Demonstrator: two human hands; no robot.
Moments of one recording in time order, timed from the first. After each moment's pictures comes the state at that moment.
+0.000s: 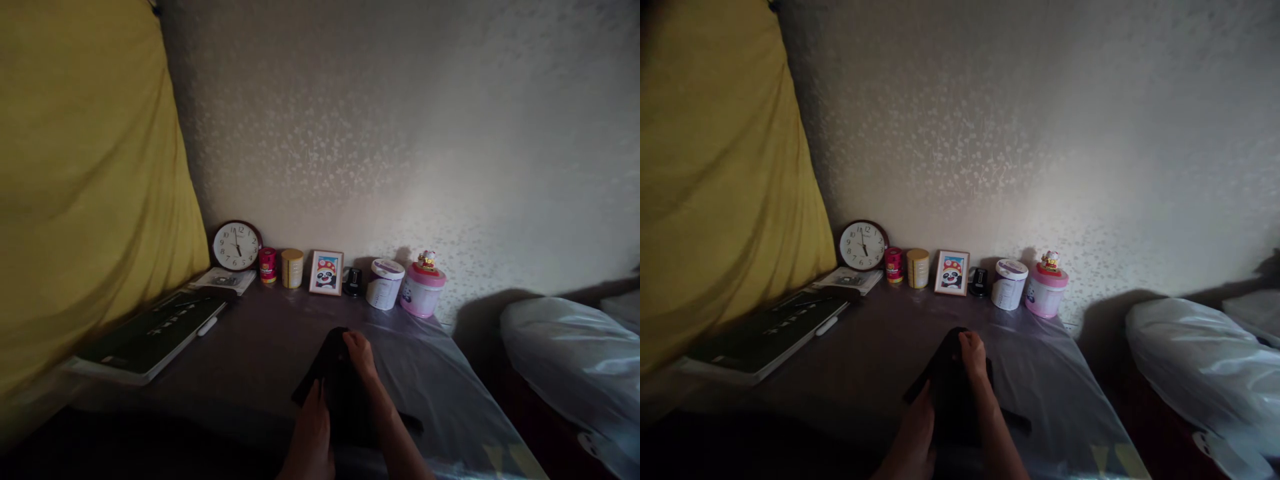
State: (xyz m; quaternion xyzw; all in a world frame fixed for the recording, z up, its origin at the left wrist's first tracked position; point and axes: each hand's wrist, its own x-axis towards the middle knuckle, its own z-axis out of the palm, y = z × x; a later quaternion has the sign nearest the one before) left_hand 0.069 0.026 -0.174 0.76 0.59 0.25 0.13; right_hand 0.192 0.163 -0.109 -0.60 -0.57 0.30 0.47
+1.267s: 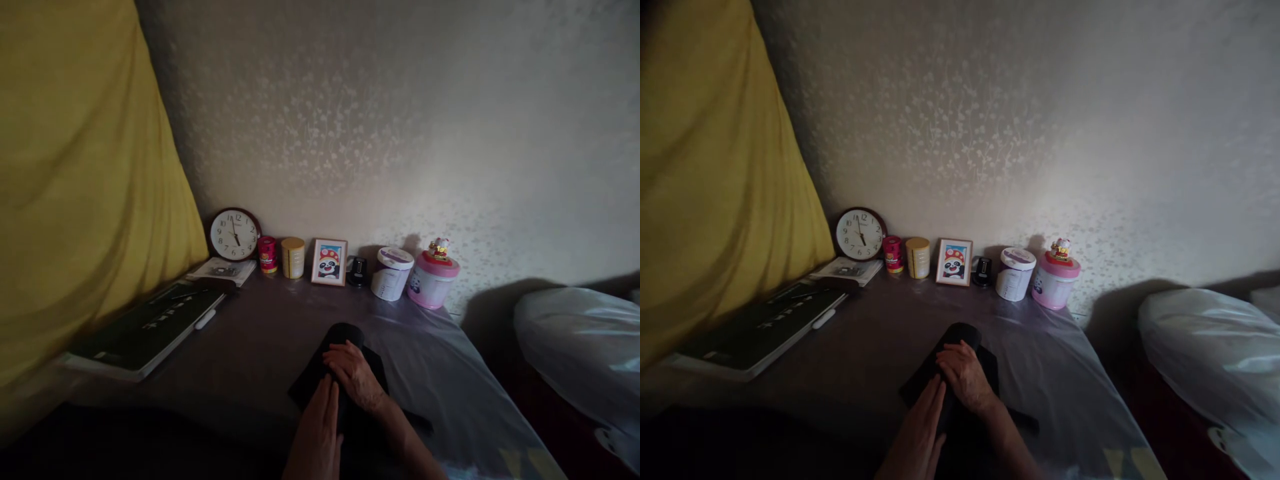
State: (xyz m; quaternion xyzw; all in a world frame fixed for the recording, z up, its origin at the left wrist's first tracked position) left_hand 0.061 0.018 -0.145 0.77 0.57 0.20 0.20; right_hand 0.200 0.121 -0.121 -0.34 -0.88 0.12 0.30
